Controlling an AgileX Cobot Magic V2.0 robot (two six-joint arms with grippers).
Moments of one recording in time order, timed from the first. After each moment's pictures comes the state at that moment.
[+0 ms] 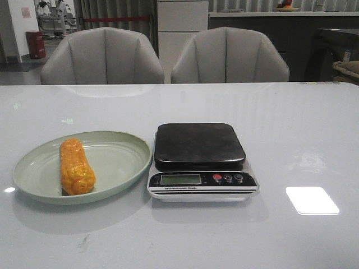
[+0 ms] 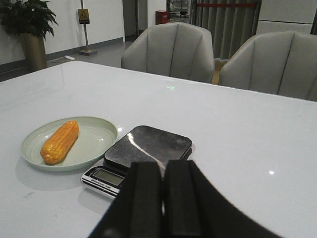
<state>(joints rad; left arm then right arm) -0.66 -0.01 -0.39 0.15 0.56 -0.18 0.47 0.04 -0.19 0.06 0.27 -0.01</state>
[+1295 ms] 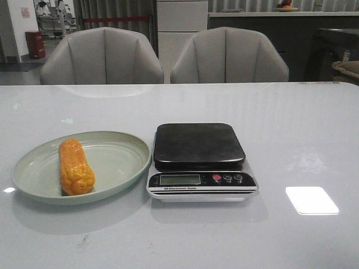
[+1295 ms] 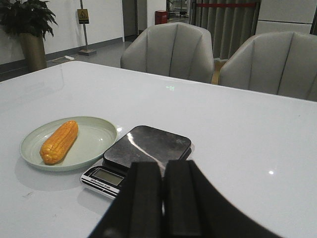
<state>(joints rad) -0.03 -0.01 0.01 0.10 0.10 -0.18 0.47 0.04 -0.19 0.06 0.27 -0.01</state>
